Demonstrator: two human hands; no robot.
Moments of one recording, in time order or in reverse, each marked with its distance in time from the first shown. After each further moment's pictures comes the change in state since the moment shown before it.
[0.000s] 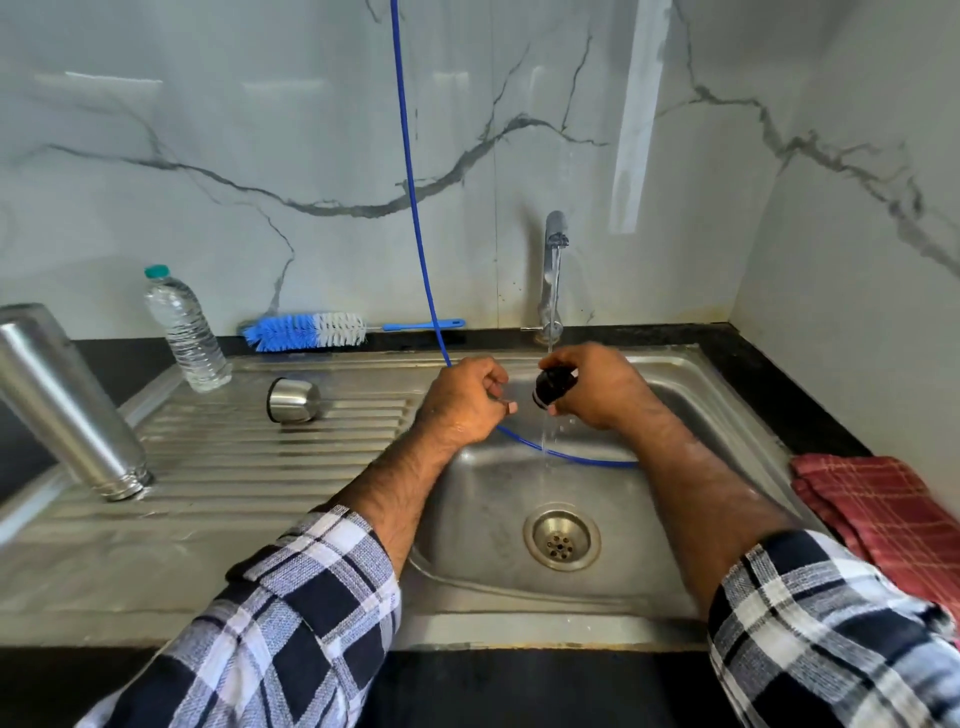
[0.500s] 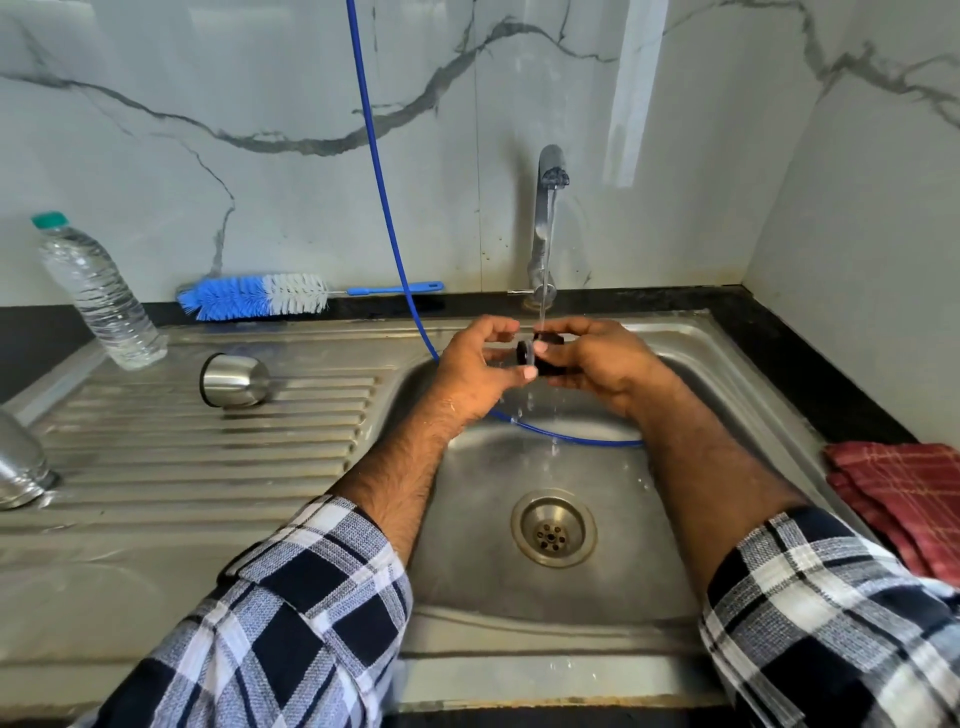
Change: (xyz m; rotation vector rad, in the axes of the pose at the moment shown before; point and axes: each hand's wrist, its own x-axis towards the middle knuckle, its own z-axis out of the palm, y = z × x) left_hand 0.038 -0.012 0.049 -0.419 -0.047 -0.014; right_hand 0.055 0.051 0.032 0.892 -0.137 0.184
